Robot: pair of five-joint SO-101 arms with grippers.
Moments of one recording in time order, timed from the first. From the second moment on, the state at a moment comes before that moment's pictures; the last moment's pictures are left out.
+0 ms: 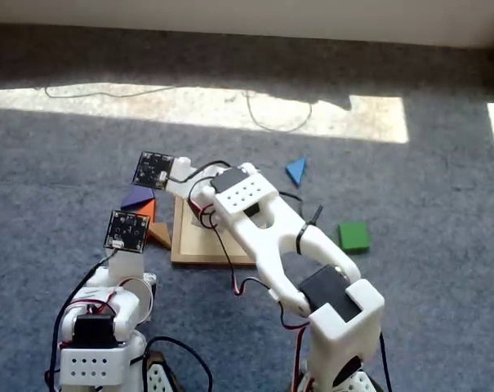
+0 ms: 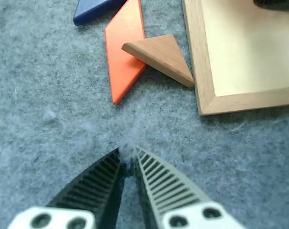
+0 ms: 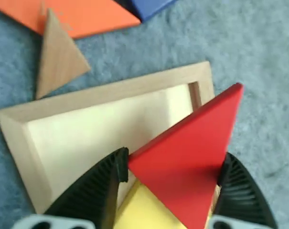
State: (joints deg) left arm -6.1 -101.1 96.0 73.4 -3.6; right arm -41.8 14.4 10.3 48.5 45.8
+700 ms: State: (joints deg) left arm -6.1 -101.1 96.0 73.4 -3.6; right arm -42.8 7.3 10.3 50.9 31.2
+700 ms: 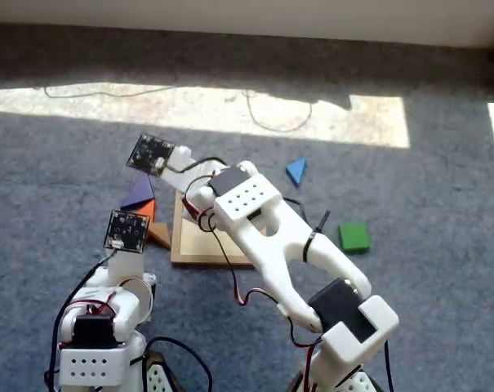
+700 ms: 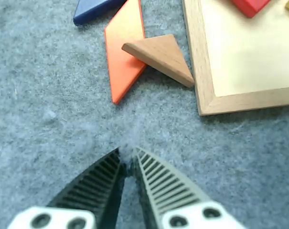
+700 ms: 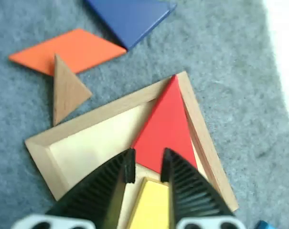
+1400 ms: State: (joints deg) left arm -6.1 -101.1 96.0 73.4 -3.6; right arm -37.5 17.8 10.1 45.6 10.4
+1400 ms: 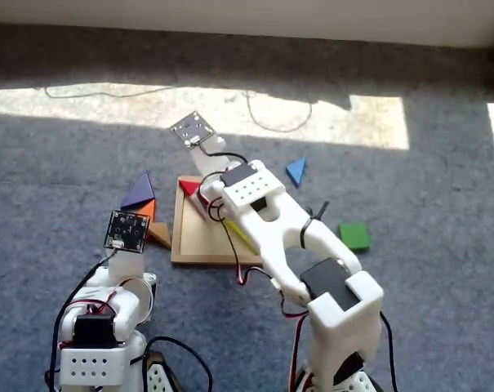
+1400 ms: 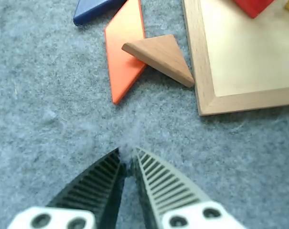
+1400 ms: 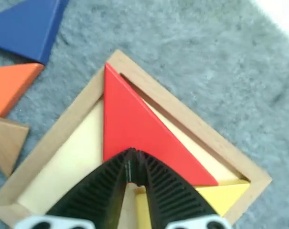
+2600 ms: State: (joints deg) left arm -6.1 -101.1 96.0 73.4 -3.6; right arm -26.8 -9.8 9.9 80.5 22.3
